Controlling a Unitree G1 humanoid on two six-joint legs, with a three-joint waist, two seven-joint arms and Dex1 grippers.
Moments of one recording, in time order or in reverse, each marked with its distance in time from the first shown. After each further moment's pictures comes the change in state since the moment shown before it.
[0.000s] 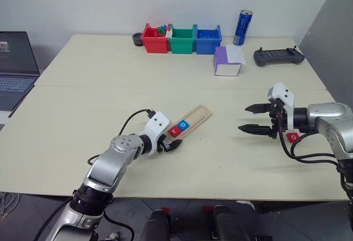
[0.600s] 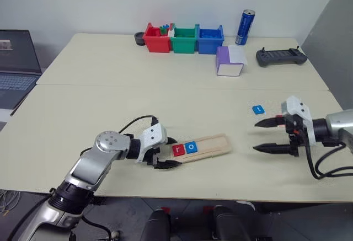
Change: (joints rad) left arm -0.028 0.176 -0.037 0.090 -0.057 -0.335 -0.527; right arm 0.214 -0.191 -0.077 -0.152 0.062 -0.032 0.187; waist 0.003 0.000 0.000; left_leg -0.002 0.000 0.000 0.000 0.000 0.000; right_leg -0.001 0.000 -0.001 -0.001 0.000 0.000
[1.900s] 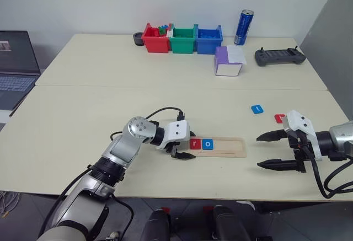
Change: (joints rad) left arm -0.245 -0.236 -0.125 0.338 0.255 -0.248 -0.053; right arm 0.110 -0.035 -0.036 -0.114 0.029 0.021 -0.010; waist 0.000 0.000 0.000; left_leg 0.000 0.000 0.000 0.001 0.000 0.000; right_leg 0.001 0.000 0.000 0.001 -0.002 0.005
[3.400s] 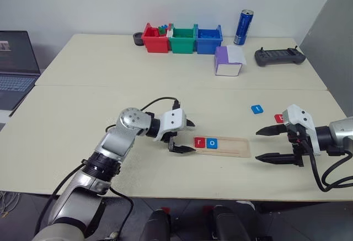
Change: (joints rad) left arm -0.012 0.071 0.086 -0.152 -0.126 0.142 -0.056; right arm -0.060 0.018 0.005 0.030 -0.003 0.011 -0.018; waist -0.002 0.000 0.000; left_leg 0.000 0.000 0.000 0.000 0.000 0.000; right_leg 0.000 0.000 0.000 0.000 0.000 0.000
